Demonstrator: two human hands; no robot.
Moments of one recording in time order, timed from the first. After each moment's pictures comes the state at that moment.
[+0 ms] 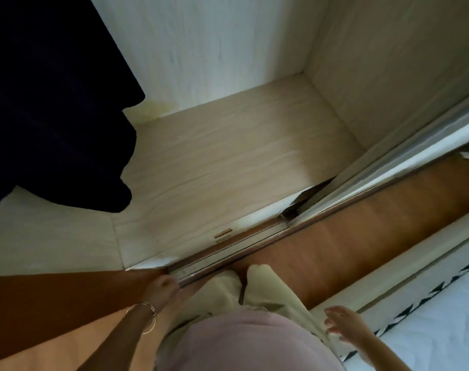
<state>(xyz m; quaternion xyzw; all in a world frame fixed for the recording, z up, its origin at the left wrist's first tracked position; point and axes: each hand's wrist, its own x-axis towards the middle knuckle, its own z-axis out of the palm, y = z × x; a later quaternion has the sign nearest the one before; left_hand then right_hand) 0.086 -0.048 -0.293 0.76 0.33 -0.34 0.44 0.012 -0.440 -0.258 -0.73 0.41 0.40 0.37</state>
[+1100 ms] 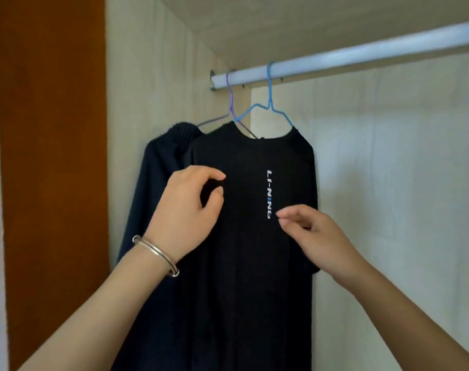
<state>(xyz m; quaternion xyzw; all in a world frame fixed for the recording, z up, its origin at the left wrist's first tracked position) 0.198 -0.024 0.292 0.81 0.14 0.57 0.05 0.358 -0.148 0.266 -0.68 -0.49 -0.03 0.54</state>
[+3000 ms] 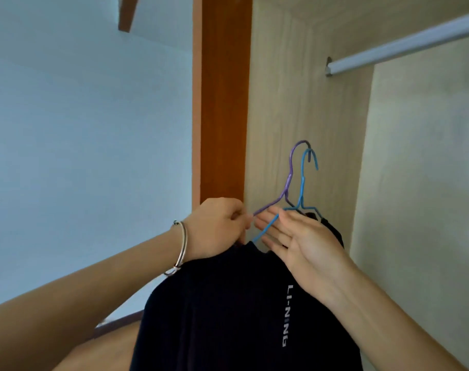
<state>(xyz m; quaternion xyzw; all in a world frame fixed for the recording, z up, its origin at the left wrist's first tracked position) 0.062 -0.084 0.263 0.85 0.40 0.33 0.13 0.204 -0.129 0.236 -0.34 -0.43 0.51 0.66</state>
